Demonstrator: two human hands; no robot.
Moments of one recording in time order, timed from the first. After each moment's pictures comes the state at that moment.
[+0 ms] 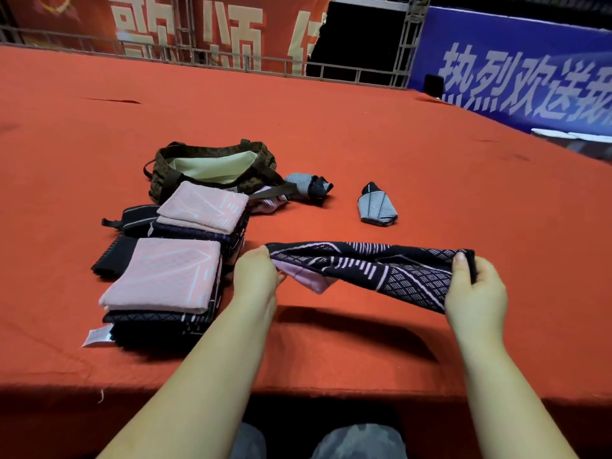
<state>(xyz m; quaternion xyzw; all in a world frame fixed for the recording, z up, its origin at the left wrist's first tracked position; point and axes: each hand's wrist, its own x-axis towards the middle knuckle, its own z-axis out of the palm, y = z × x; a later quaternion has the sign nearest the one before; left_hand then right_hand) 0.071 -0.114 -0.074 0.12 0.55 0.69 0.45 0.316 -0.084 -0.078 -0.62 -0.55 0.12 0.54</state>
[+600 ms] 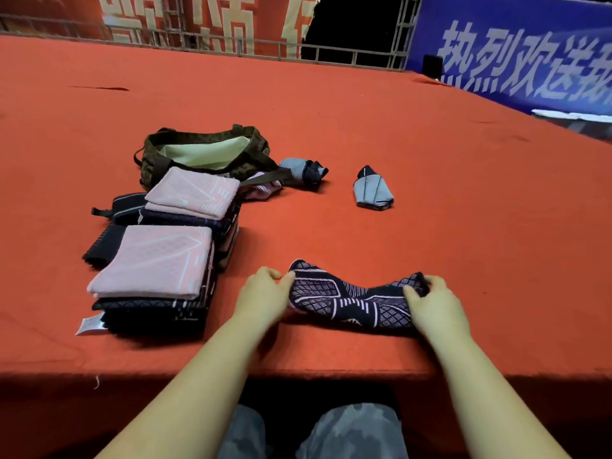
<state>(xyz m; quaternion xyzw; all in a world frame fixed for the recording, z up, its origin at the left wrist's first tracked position) 0.073 -0.129 -0.135 0.45 0.79 0.32 0.26 0.319 -0.077 -0.135 -0.75 -0.60 0.17 0.22</state>
